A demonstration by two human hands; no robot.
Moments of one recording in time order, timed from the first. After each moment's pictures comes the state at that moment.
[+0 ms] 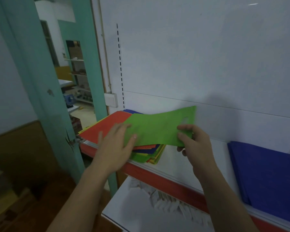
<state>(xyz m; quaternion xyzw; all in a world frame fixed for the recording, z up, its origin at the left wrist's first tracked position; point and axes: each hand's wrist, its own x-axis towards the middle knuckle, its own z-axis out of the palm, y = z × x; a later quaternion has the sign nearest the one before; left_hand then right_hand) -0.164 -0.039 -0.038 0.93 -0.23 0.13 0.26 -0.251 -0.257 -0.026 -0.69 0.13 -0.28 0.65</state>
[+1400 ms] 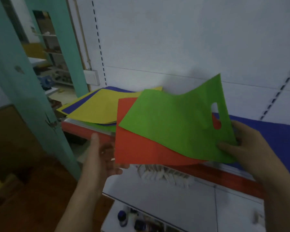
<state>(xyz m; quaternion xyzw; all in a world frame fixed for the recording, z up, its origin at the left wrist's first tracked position) -0.263 -0.045 -0.075 0.63 0.04 -0.13 0.76 -0.389 -0.353 -0.037 -0.84 0.15 -0.22 0.48</state>
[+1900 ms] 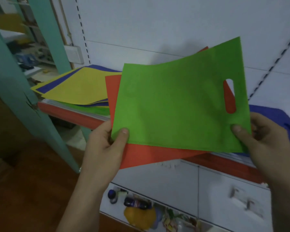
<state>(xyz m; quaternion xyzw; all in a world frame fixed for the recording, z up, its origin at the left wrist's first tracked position) -0.318 -0.088 -0.059 0.71 -0.18 -0.01 0.68 -0.436 -0.372 -0.050 -0.80 0.13 -0.34 0.48</state>
